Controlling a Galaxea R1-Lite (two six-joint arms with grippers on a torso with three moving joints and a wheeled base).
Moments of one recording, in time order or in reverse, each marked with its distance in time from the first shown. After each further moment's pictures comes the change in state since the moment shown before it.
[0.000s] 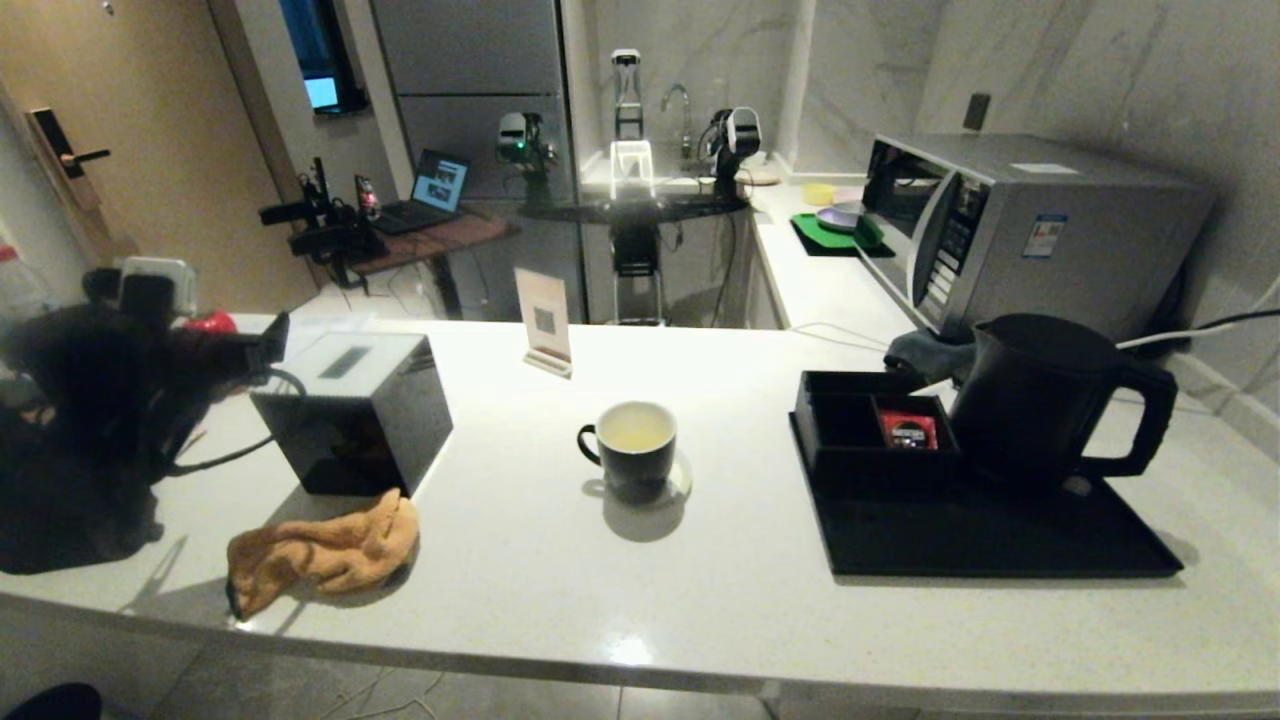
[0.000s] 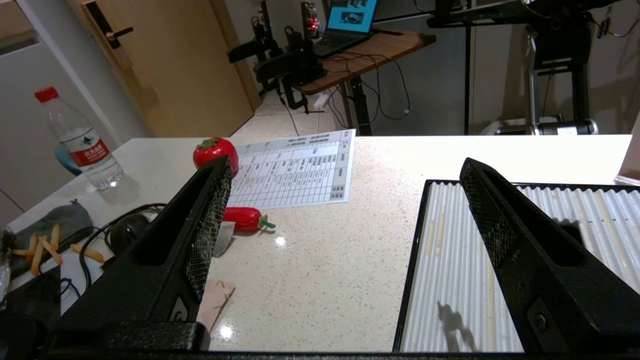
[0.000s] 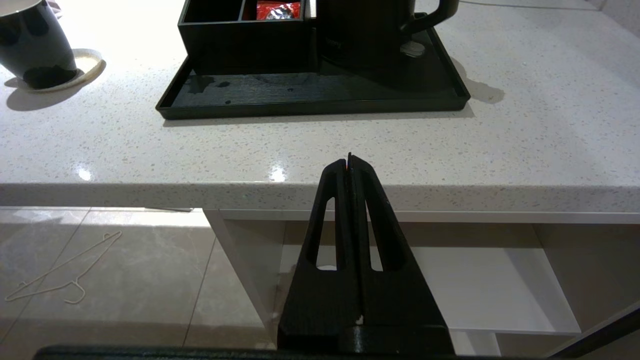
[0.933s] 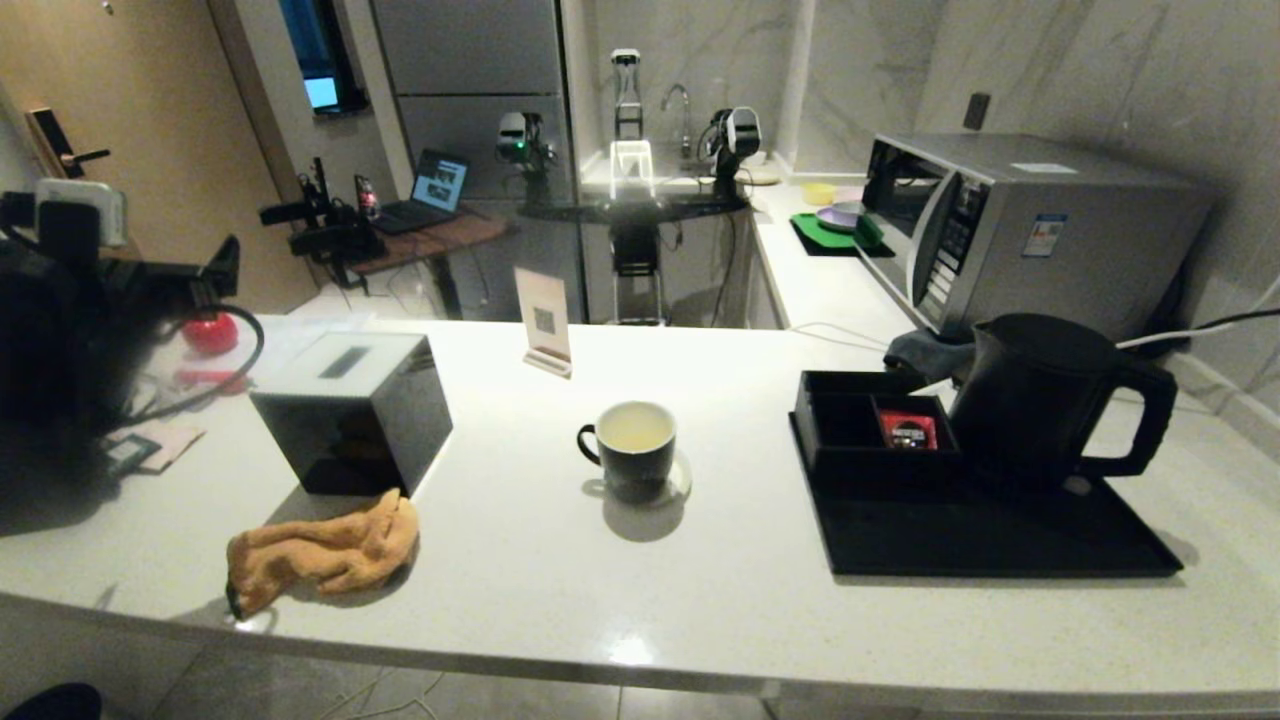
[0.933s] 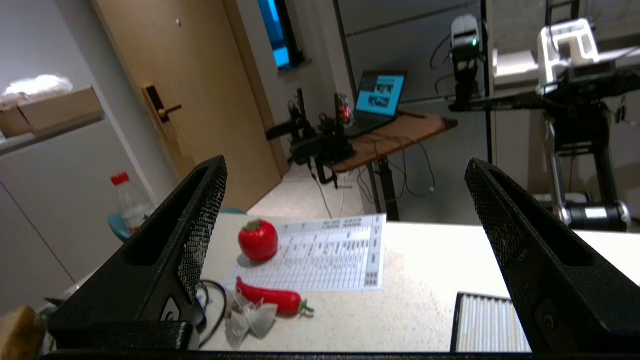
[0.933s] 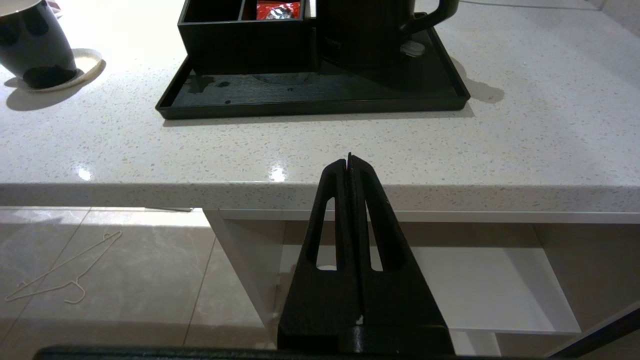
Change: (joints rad) left arm 0.023 -0.111 -0.080 -0.008 0.001 0.026; right arm 0.000 0.000 0.000 0.000 -0.001 0.000
